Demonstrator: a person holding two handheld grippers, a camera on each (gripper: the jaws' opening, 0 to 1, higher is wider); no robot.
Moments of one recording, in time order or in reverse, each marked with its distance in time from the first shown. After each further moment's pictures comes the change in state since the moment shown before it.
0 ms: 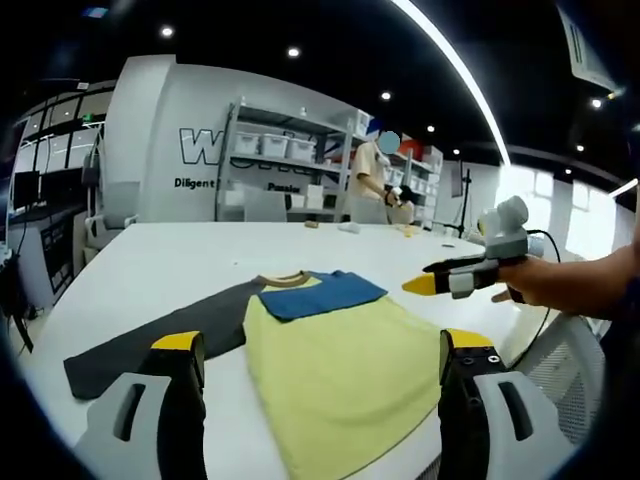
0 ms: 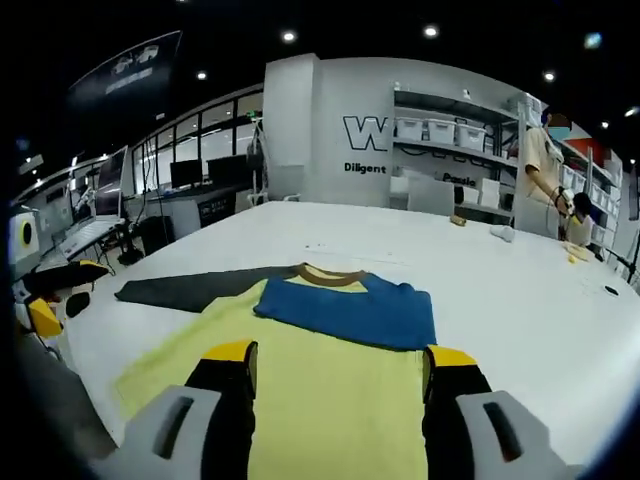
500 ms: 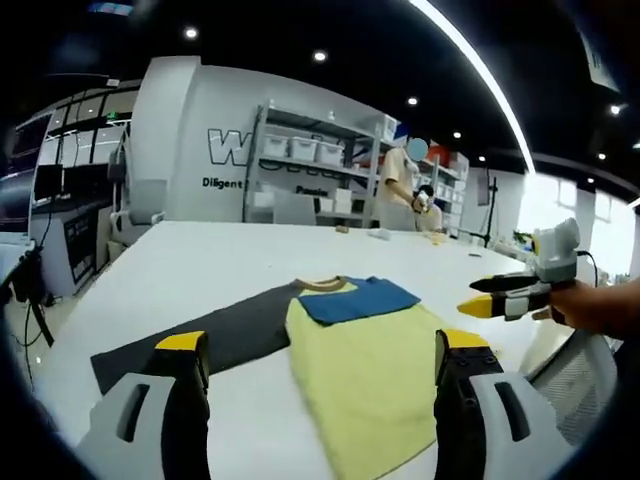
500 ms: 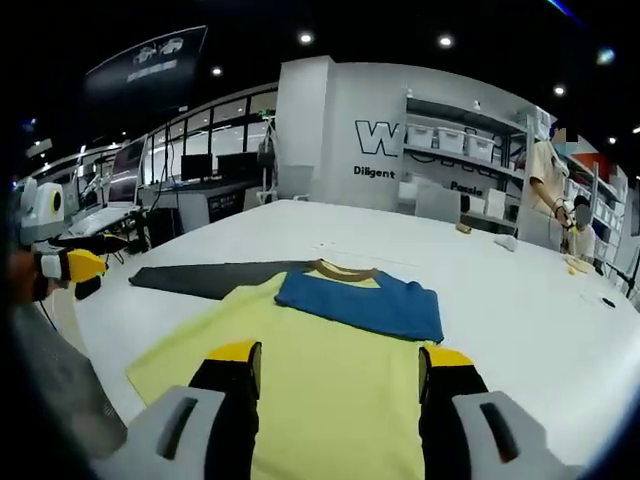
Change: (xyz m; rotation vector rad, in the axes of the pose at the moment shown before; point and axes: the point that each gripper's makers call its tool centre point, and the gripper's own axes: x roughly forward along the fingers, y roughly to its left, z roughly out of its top) left arm -0.018 0.061 0.009 -0.043 -0.025 0.156; right arm -0.019 0.015 -0.007 -0.039 -0.004 0.017
